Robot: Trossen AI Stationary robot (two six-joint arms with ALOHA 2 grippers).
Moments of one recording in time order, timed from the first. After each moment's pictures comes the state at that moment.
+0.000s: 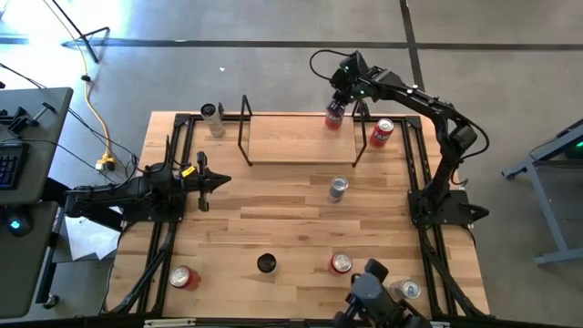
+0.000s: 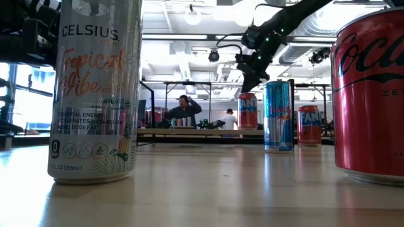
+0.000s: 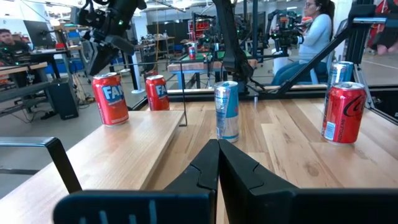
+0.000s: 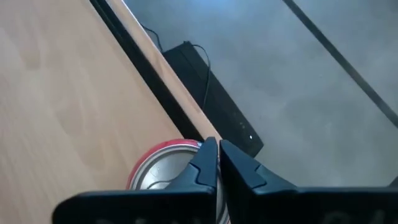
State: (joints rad) left arm 0.14 0.02 0.01 0.01 -0.01 0.08; right arm -0.82 1.79 1.56 -0.66 -0.04 -0.24
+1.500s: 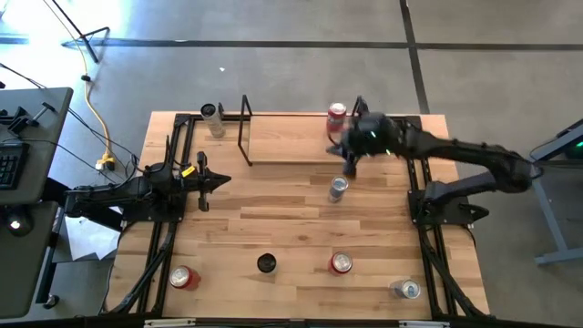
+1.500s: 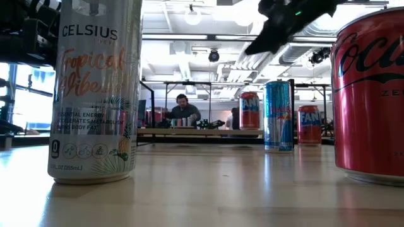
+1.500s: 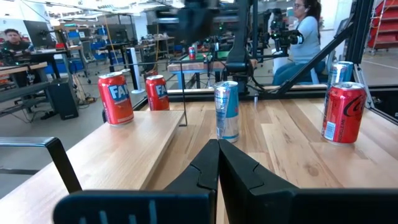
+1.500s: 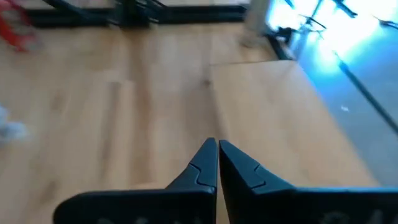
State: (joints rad) left arm 0.14 0.02 0.01 0.01 -0.01 0.08; right arm -0.33 1.16 0.91 -0.29 -0.13 -0.14
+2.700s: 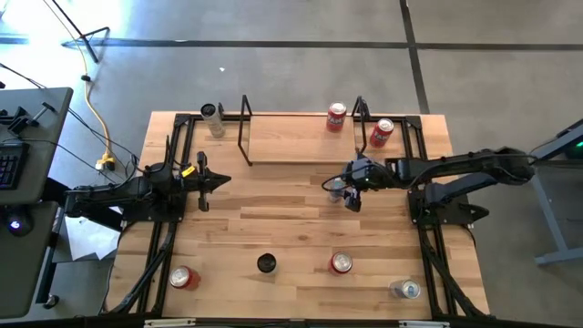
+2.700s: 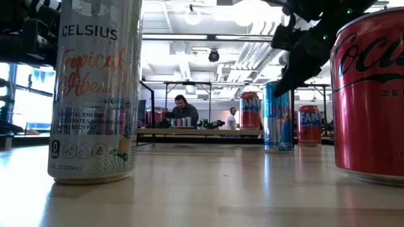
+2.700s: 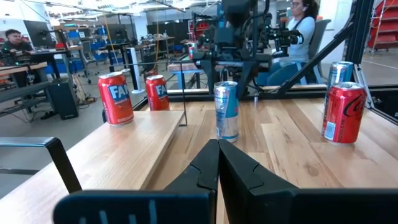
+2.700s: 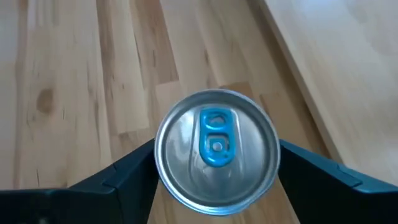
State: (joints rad) left arm 0.14 0.02 0.01 0.01 -0.01 0.08; right arm -0.05 1.20 0.69 -0.33 0.15 0.11
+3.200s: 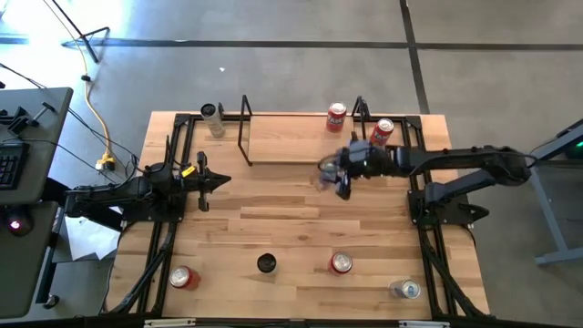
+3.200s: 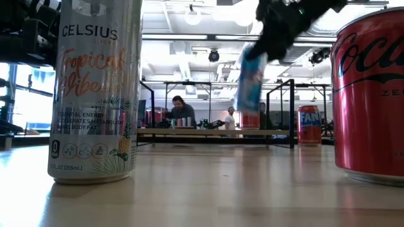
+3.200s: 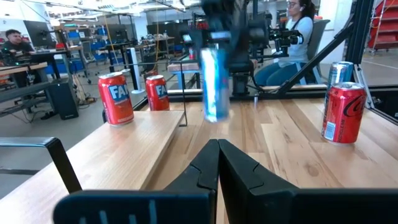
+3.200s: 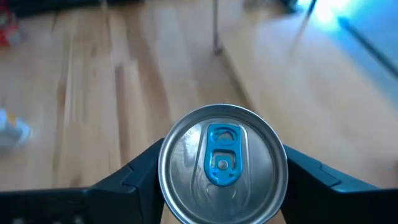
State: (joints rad) left arm 0.14 0.02 0.01 0.01 -0.01 0.08; right arm -0.14 1.23 0.92 -0.31 0.09 0.09
